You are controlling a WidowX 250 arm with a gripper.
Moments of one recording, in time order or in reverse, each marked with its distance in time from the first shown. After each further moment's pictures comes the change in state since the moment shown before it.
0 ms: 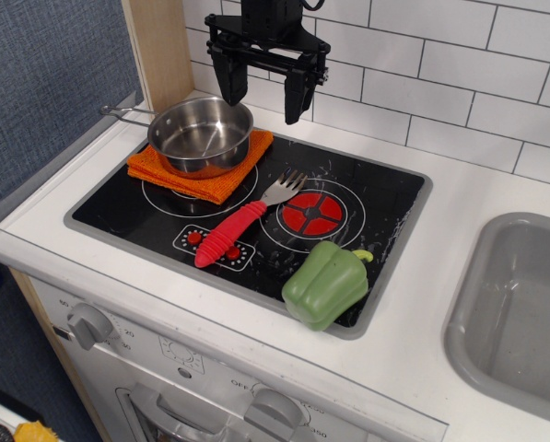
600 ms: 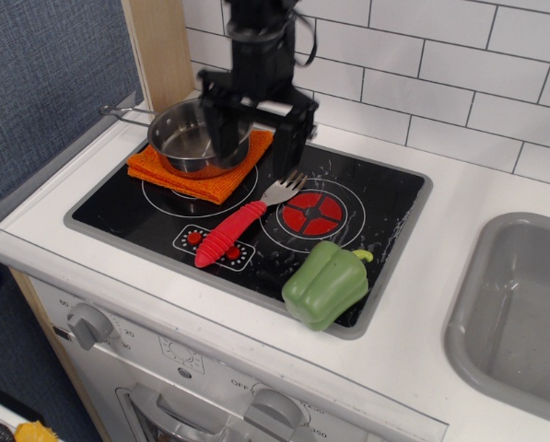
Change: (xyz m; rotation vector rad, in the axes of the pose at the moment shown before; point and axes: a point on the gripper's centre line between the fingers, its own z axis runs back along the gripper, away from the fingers) arm -0.045 -0.009 -0.020 -0.048 0.066 -0.040
